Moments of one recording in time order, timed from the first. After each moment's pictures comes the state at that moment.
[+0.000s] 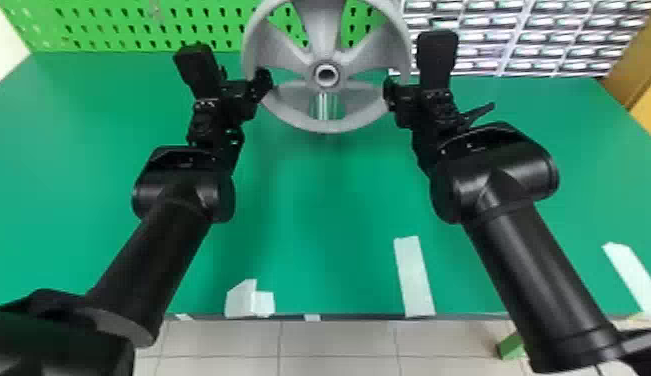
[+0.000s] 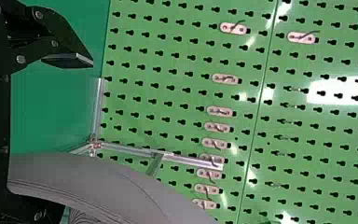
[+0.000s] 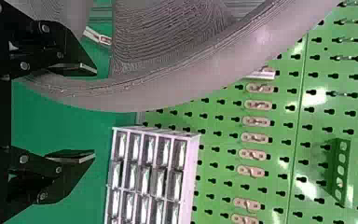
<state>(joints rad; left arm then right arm) -0.56 0.06 -0.20 -0.89 0.30 -0.18 0.06 -0.43 -0.04 0.28 -1.38 -0.10 0.40 -0.26</state>
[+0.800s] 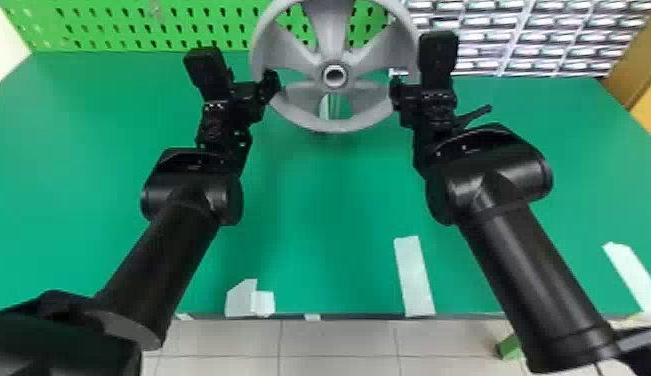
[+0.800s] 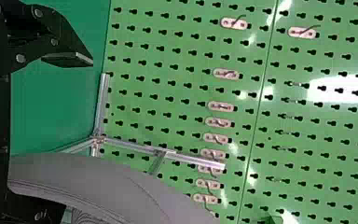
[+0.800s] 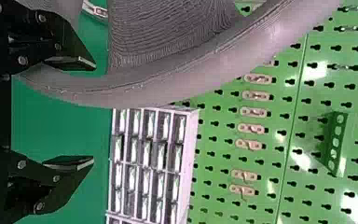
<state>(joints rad) -0.55 0.04 -0.22 -0.89 0.28 -0.19 0.06 -0.44 -0.03 0.30 -1.36 -0.11 0.38 -0.39</state>
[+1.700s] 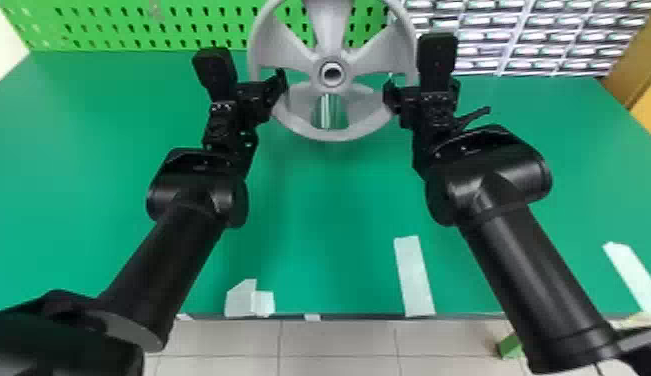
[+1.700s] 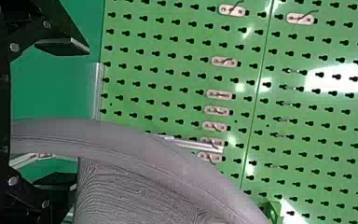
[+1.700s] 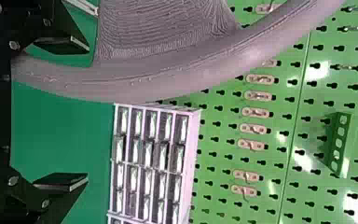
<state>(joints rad) -0.55 0.03 -0.25 -0.90 0.28 -0.21 0.05 -0.44 -0.04 0.31 -1.36 -0.12 0.38 -0.39</state>
